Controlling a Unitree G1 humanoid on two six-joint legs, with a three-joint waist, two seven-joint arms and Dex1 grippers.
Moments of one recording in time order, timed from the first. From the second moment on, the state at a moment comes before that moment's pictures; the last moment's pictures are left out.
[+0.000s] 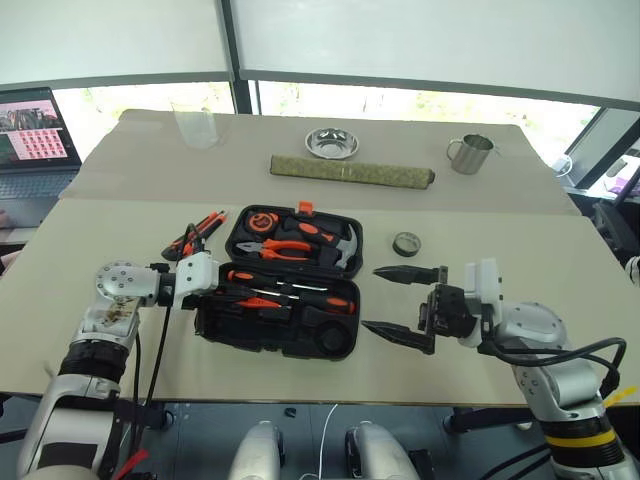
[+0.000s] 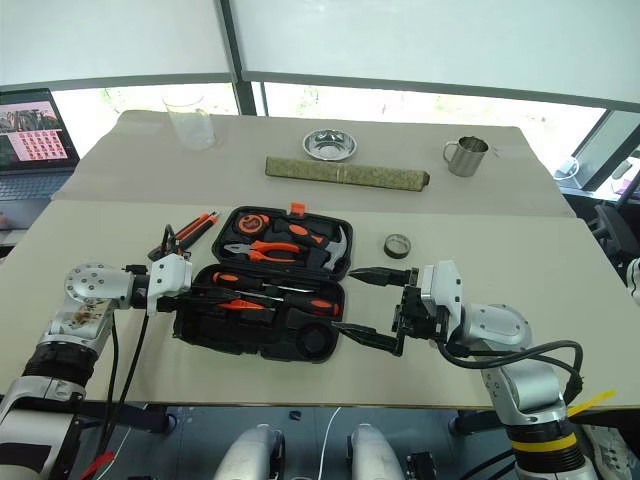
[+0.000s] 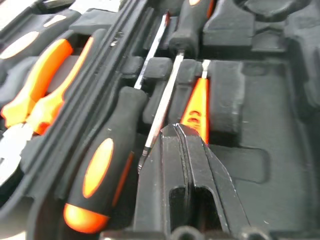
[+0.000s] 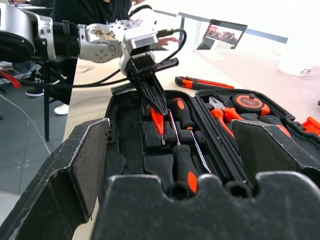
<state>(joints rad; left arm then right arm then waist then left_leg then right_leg) -0.51 0.70 -0.08 0.54 -0.18 -0.33 -1.38 -0.15 -0.58 0.01 -0.31 0.56 0.16 1.07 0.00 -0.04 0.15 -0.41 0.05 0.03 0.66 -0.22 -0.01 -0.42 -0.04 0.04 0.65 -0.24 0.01</state>
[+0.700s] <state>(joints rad) 0.21 0.74 0.61 0.12 -0.52 0.09 -1.01 -0.10 -0.53 -0.07 -0.23 0.57 0.08 1.09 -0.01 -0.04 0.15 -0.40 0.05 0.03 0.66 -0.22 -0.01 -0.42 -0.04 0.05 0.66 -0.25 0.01</state>
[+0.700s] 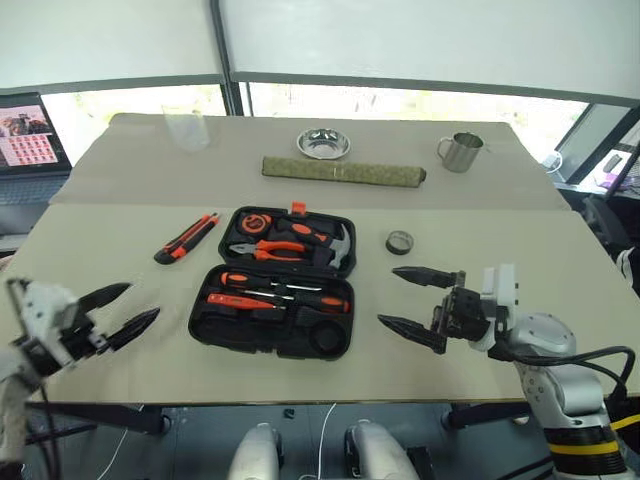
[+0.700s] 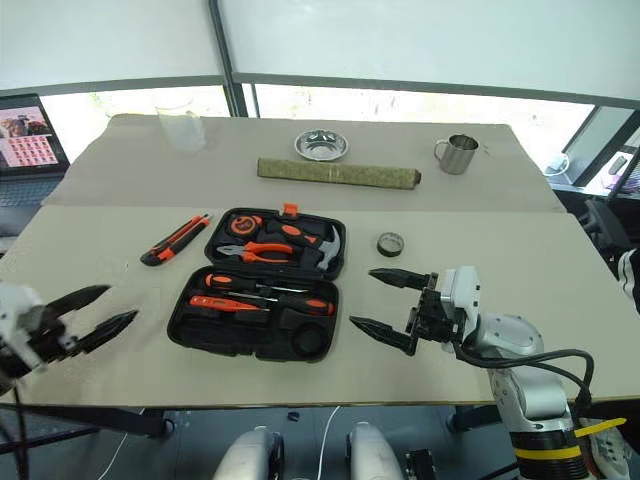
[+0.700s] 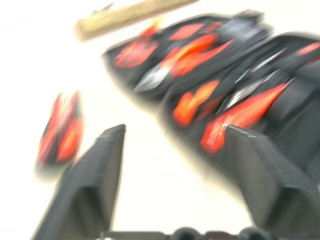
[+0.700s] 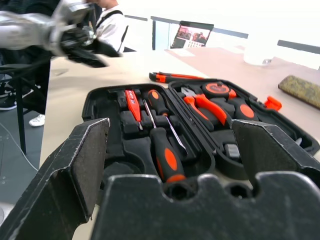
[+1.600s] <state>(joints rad) -0.81 0.71 0.17 1.07 -0.18 0.14 -0.83 -0.11 -0.43 -0.05 -0.26 0.53 0.04 0.94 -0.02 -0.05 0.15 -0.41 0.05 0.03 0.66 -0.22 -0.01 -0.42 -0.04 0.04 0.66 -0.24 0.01</state>
